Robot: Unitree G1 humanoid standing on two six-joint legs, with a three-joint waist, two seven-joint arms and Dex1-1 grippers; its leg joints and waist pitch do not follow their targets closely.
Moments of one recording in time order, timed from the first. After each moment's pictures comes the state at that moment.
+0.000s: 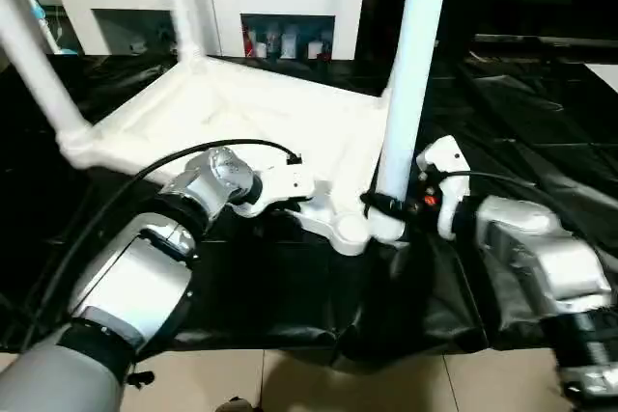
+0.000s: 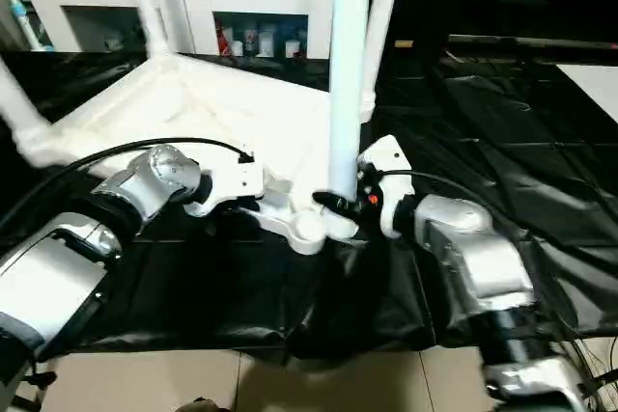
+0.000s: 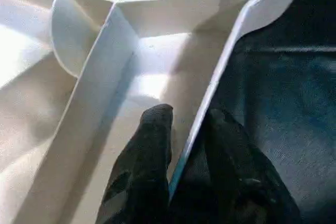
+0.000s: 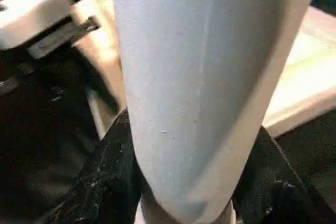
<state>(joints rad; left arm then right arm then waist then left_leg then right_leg) -1.07 0.24 -0.46 1.30 0.28 -0.15 -1.08 -0.44 -0.39 0.09 0.14 0.26 0.50 0.69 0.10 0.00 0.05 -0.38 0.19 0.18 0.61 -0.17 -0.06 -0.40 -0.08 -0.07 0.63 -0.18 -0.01</state>
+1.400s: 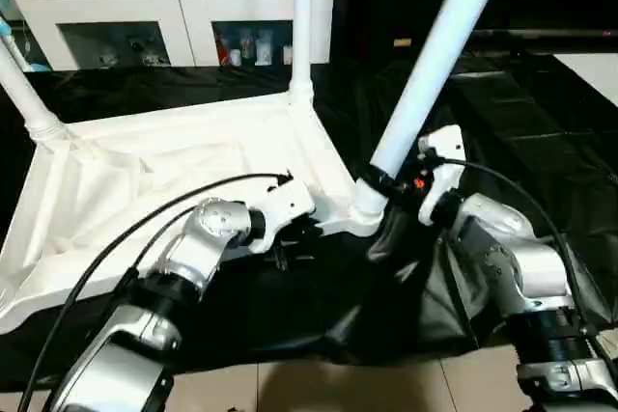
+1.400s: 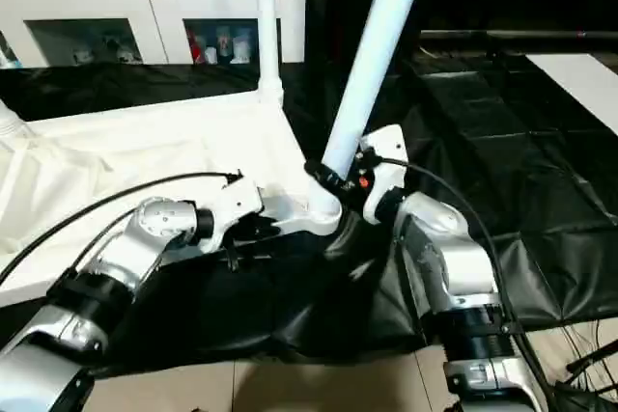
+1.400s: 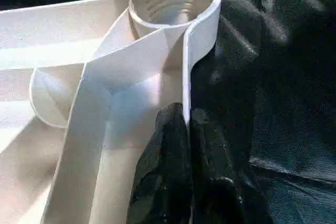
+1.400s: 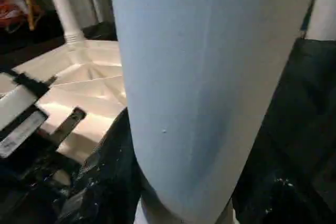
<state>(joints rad) -0.62 0.26 -0.31 0.62 0.16 0.10 -0.93 -0.45 -0.27 0.01 0.25 0.32 0.34 0.73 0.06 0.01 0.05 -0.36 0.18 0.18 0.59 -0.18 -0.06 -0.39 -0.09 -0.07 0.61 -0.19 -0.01</state>
